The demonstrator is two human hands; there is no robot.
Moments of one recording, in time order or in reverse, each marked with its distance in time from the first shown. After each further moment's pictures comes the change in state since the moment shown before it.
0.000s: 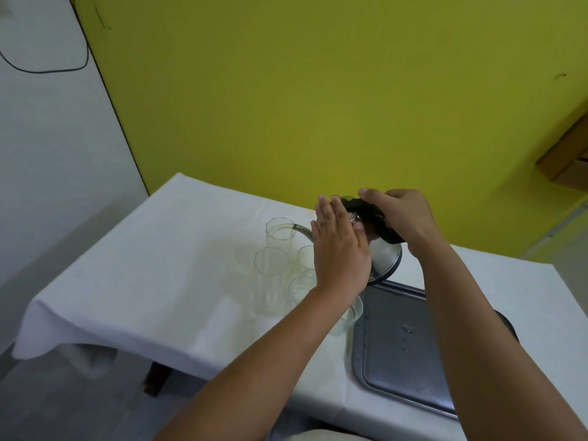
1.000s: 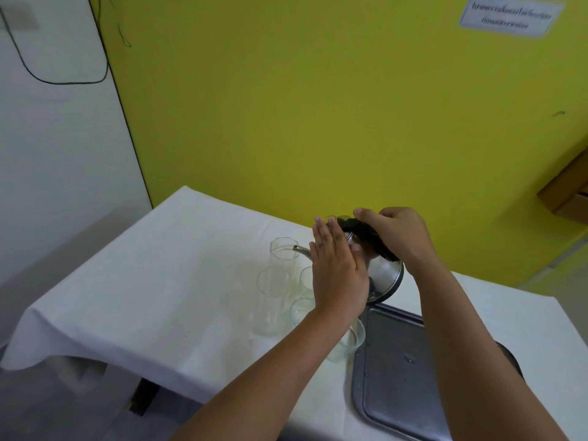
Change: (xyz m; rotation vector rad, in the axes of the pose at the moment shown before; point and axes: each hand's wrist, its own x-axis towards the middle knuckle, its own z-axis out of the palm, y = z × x) left_hand 0.006 -0.009 -0.001 -0.053 0.050 -0.025; right_hand 0.009 -0.013 0.011 -0.177 0.003 -0.100
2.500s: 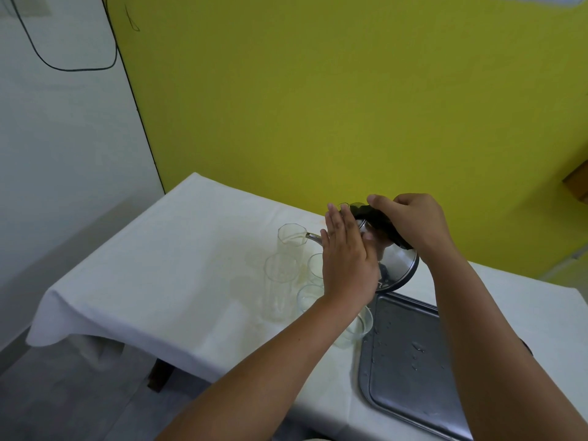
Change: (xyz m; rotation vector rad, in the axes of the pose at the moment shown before) left_hand -0.003 -0.004 0.006 -0.020 -0.034 0.020; right_hand 0.002 0.006 -0.002 -0.038 0.014 -0.004
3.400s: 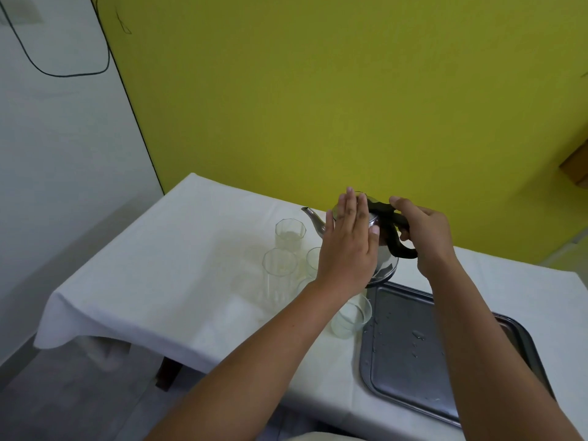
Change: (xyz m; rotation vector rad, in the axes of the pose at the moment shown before) left_hand 0.003 0.000 -0.009 0.190 -0.078 0.255; right_hand -0.026 0.027 -0.005 0.527 0.024 0.246
